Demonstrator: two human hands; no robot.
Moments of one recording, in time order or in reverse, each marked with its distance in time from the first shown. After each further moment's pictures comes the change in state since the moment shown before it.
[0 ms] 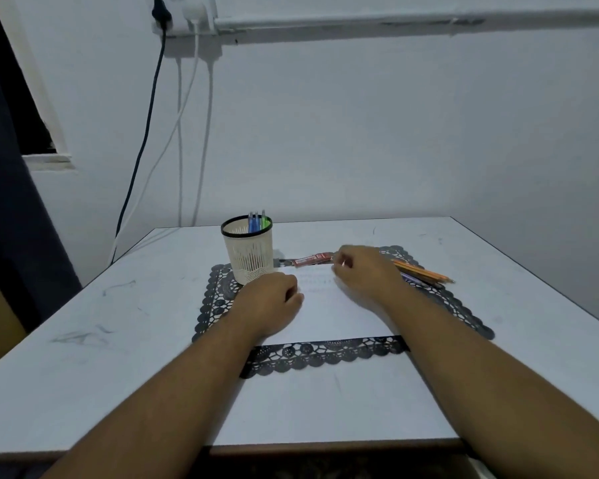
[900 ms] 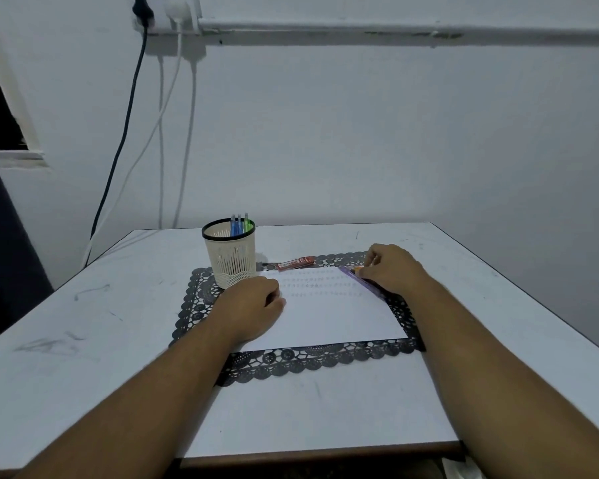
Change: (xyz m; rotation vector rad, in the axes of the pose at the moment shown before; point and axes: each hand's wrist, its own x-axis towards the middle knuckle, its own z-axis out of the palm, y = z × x) left_hand 0.002 -0.006 0.005 -0.054 -0.022 0.015; right_hand 0.008 0.061 -0.046 -0.068 -0.017 0.299
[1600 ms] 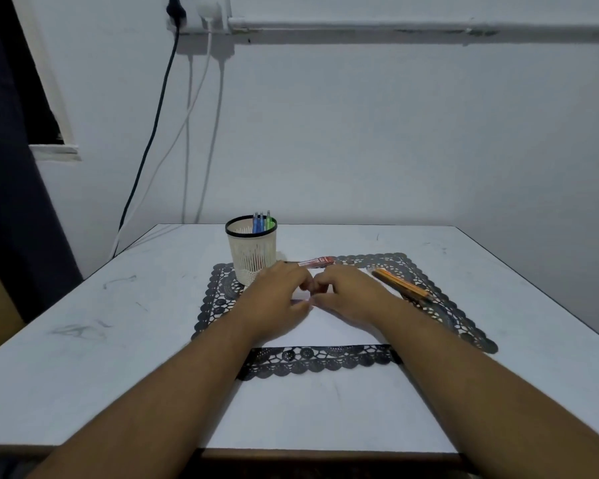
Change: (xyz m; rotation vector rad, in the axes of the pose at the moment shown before) left_hand -0.003 0.011 -0.007 -0.075 0.123 0.176; right_hand -0.042 -0.077 0.051 -0.046 -0.241 -0.568
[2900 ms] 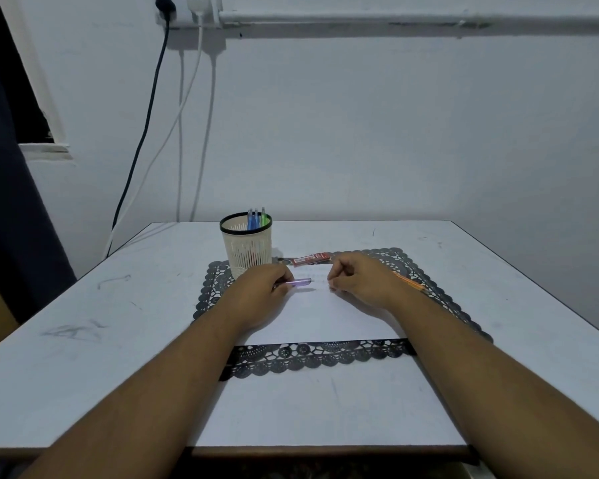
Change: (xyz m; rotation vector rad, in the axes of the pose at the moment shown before) left_hand 0.001 -0.019 -0.005 -0.108 -0.056 -0.160; right_hand -0.009 0.027 -0.014 0.440 0.066 0.177
